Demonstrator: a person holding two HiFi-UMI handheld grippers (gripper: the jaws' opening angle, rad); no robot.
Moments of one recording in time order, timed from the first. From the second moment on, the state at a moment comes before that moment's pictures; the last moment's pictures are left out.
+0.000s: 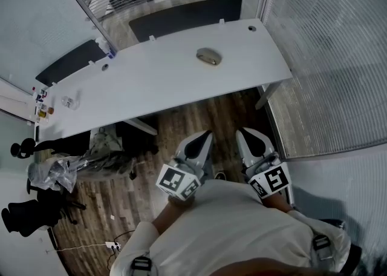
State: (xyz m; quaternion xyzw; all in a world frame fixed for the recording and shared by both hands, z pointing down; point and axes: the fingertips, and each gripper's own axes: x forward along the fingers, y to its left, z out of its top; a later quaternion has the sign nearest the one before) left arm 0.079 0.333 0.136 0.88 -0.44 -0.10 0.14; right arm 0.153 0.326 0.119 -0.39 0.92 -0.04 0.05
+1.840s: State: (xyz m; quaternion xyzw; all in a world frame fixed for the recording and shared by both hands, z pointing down) left arm -0.075 0.034 0.141 0.88 -0.44 -0.11 0.14; right arm 0.003 0.036 0.128 -0.41 0.91 -0.01 0.02
